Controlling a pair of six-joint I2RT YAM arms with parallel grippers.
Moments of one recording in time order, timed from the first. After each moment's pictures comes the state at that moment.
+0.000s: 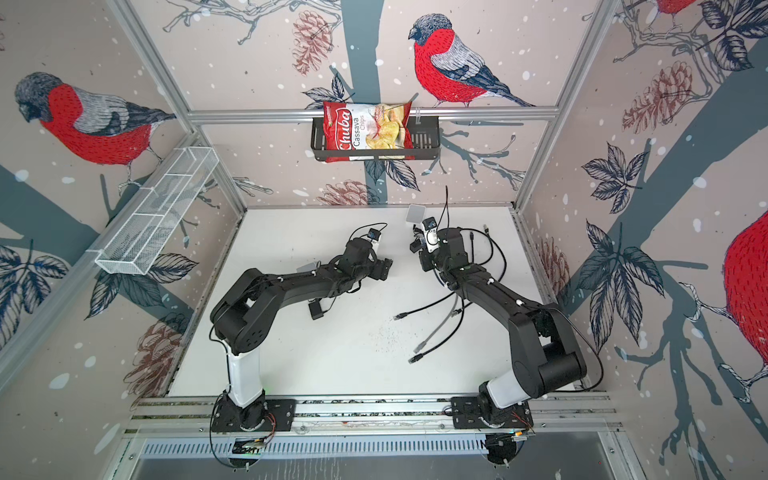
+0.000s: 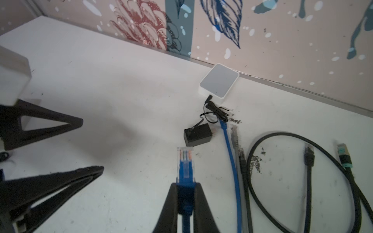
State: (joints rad) left arm -0.68 1.99 1.22 0.20 -0.05 -0.15; right arm 0.38 1.50 0.90 0.08 -0.03 -0.09
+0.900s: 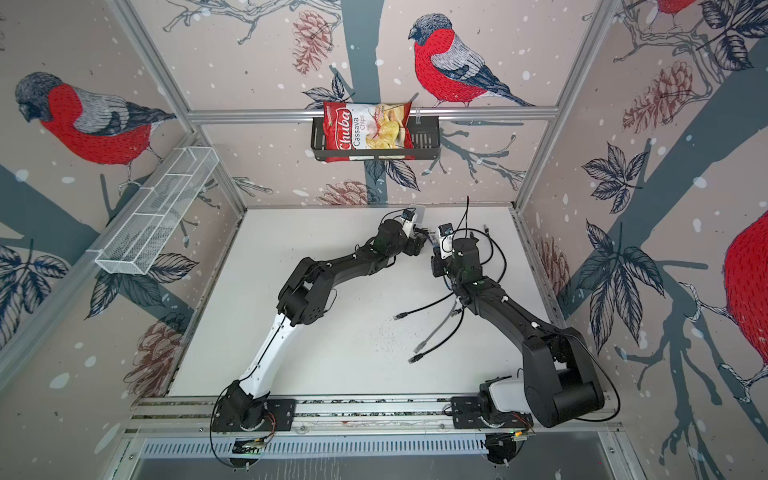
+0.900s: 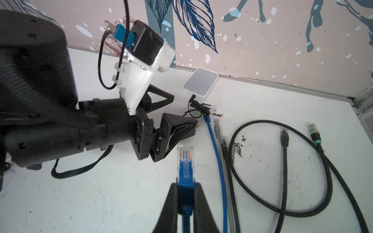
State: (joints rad) left arm -0.69 2.55 1.99 0.20 0.07 -0.13; right arm 0.33 1.35 0.74 0.15 -0.05 -0.05
